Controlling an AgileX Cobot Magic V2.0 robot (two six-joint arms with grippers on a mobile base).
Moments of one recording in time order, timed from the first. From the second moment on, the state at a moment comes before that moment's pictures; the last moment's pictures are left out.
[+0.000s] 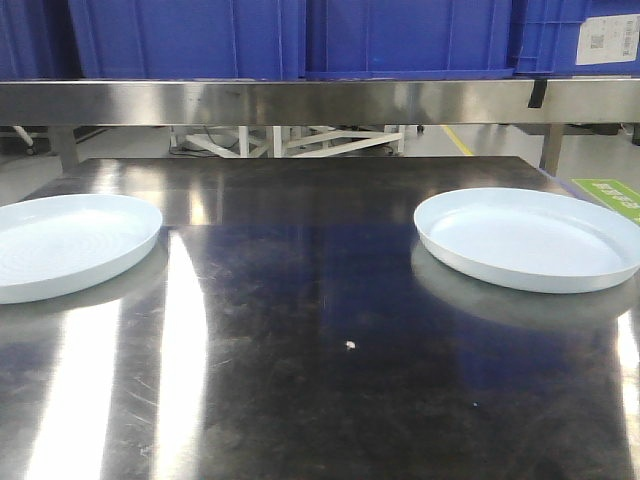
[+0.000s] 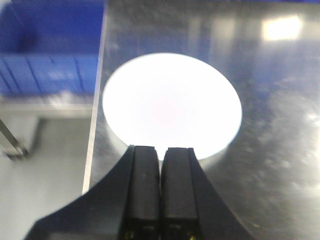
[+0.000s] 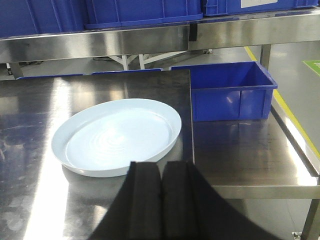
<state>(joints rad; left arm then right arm) -0.06 0.65 -0.55 -0.25 0.57 0.17 -0.02 -0.01 0.03 0.31 0.14 -0.17</state>
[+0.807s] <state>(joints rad) 0.10 1.27 -0.95 -0.49 0.83 0.17 -0.02 -0.01 0.03 0.31 0.14 -0.17</state>
